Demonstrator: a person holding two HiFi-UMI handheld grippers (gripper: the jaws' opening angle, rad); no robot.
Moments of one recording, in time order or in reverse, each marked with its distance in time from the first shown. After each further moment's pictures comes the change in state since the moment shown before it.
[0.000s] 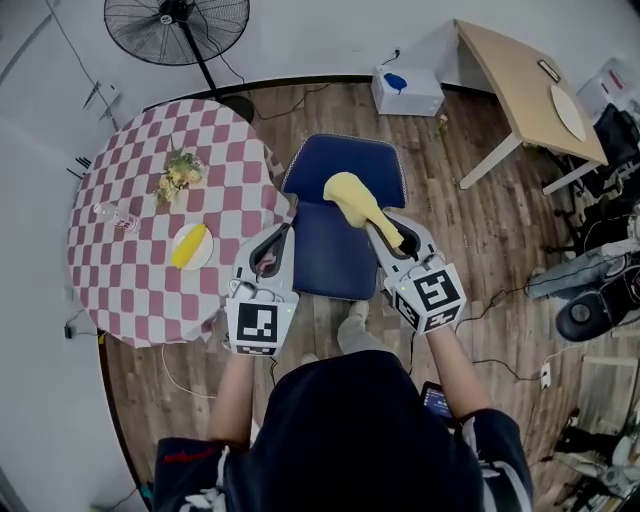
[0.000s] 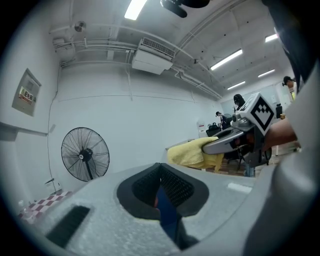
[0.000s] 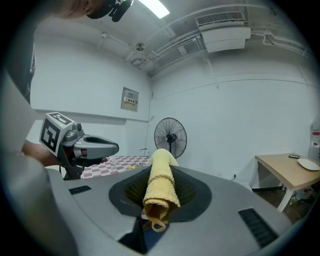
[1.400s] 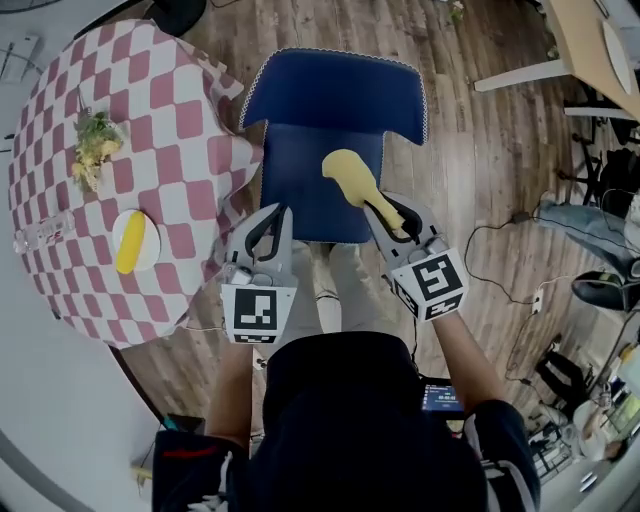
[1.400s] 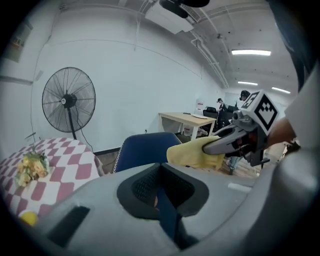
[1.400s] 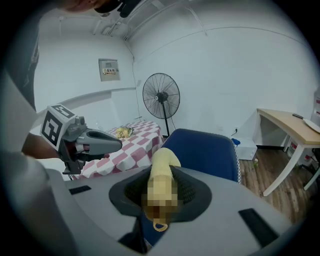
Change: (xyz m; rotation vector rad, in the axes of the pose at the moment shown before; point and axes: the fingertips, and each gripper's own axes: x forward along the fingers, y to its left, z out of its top) left arm 0.152 -0.021 -0.208 -0.204 0.365 -0.156; right arm 0.111 -0.079 -0.208 0.181 0.389 0.037
